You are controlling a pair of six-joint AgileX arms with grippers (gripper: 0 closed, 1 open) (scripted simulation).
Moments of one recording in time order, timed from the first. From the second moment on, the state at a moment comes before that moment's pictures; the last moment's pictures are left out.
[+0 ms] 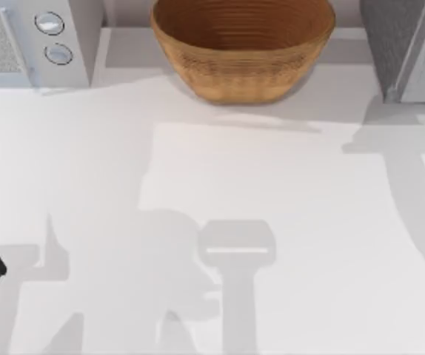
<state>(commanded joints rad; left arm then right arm) 0.00 0.00 0.00 0.00 0.00 0.00 0.27 1.00 0.81 0.21 0.28 0.01</state>
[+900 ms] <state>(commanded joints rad) 0.00 0.00 0.00 0.00 0.00 0.00 0.58 2.26 1.77 0.46 0.60 0.03</state>
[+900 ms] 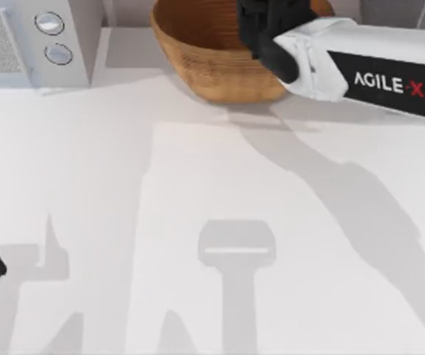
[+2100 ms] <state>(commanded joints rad) 0.00 0.00 0.00 0.00 0.00 0.00 0.56 2.37 1.90 0.44 0.58 0.03</state>
